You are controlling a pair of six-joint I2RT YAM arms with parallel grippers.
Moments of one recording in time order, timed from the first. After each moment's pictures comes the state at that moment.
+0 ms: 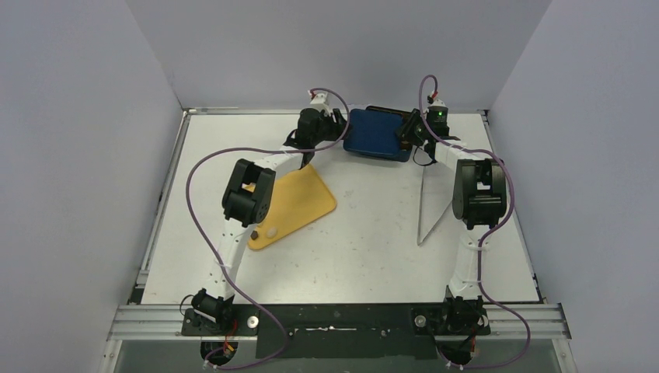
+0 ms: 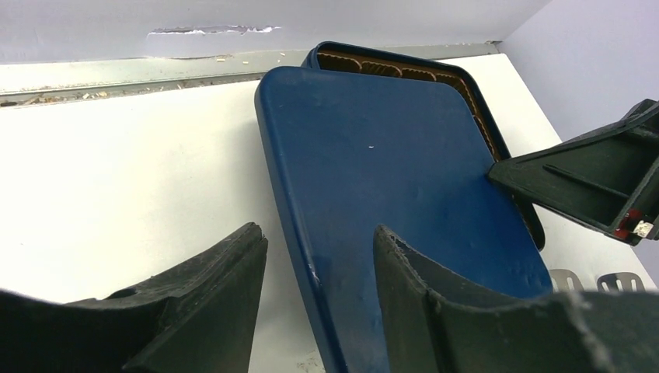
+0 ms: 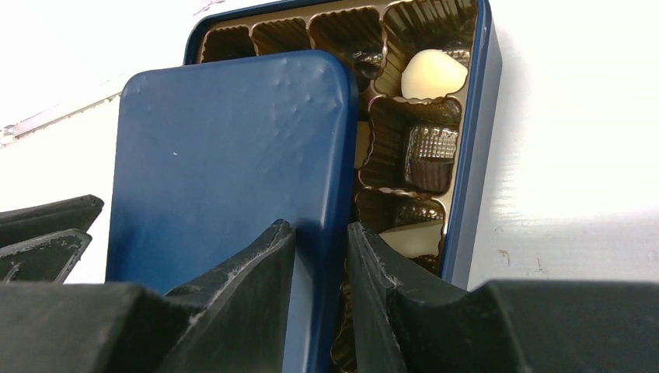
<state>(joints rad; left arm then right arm) -0.46 2.50 1.93 0.39 0.19 -0.50 0.04 2.19 1.57 0.10 -0.25 0.50</state>
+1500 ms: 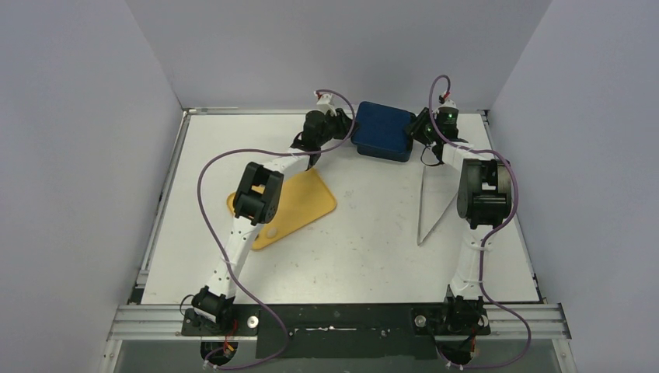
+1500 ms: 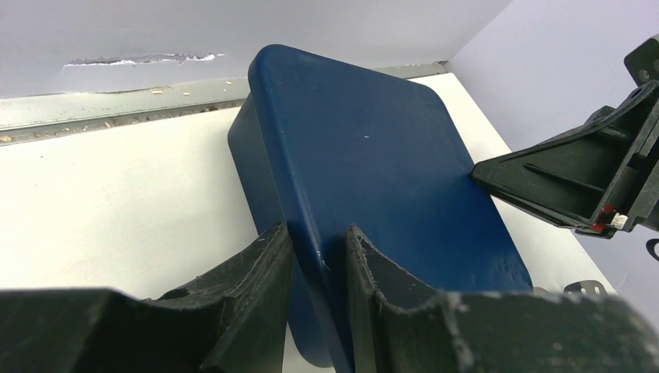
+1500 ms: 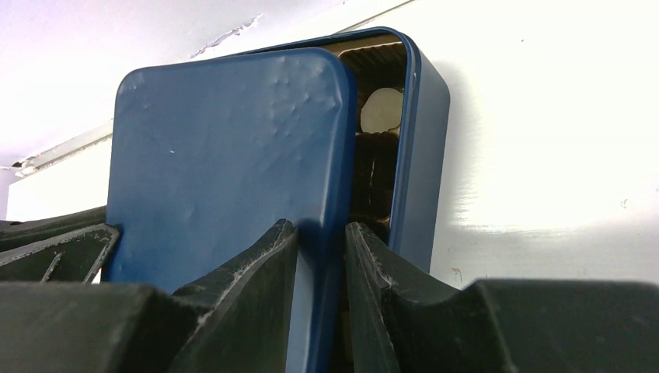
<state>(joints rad) -0.47 2.67 2.11 0.49 0.27 -0.58 -0.01 2.19 1.54 0.18 -0.28 0.54</state>
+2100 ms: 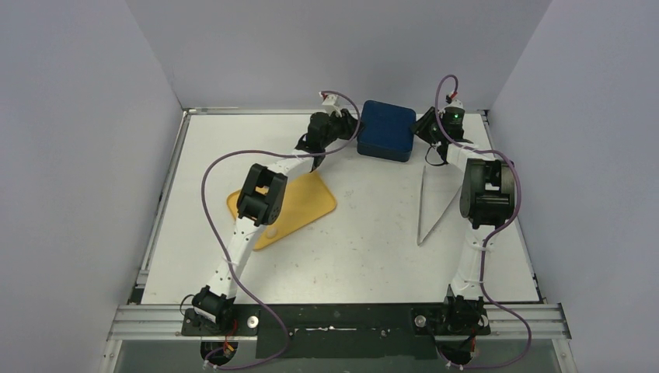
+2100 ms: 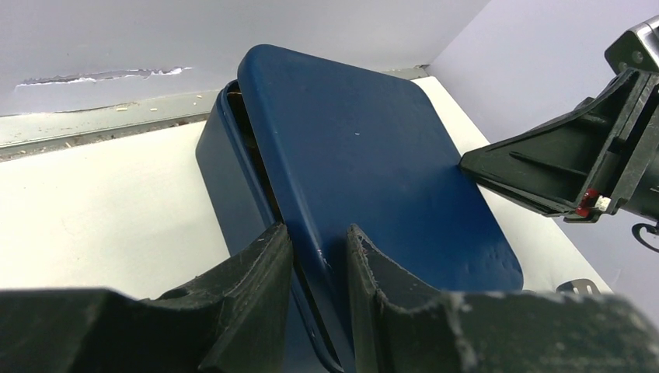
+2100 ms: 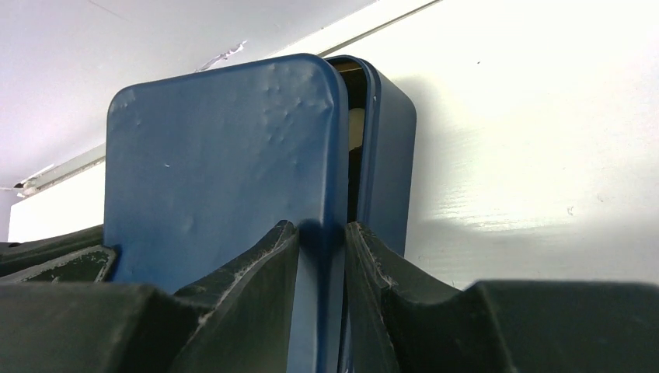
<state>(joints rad) -0.50 2.70 2.16 0.53 0.27 -0.57 -0.04 2.18 1.54 0.20 -0.28 0.55</state>
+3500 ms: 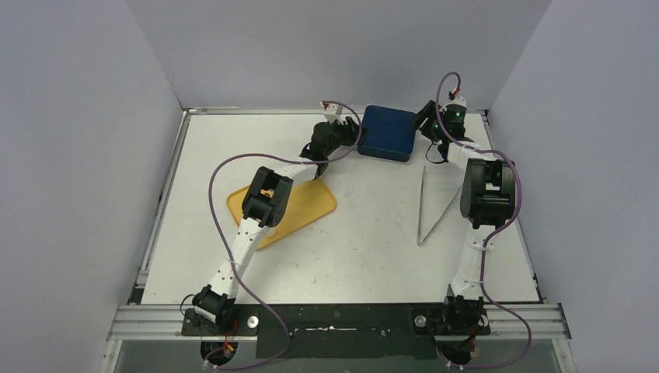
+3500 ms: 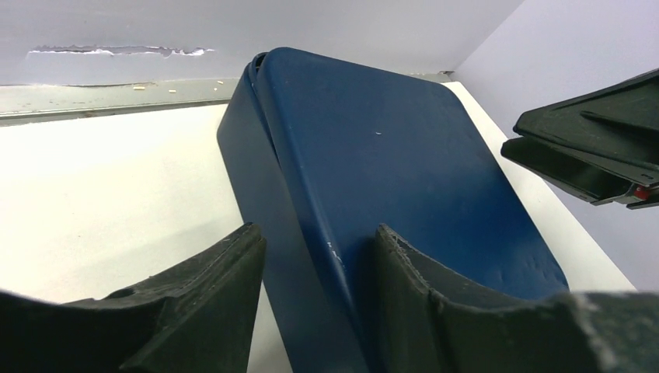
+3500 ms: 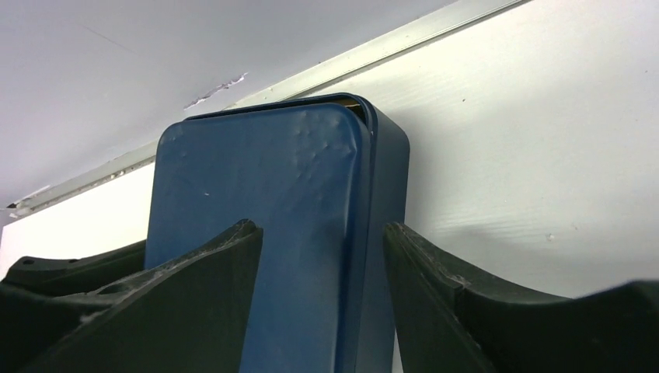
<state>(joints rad) -0.52 2.78 2.16 0.63 0.19 -0.56 -0.05 2.18 1.55 0.24 -0.24 0.54</state>
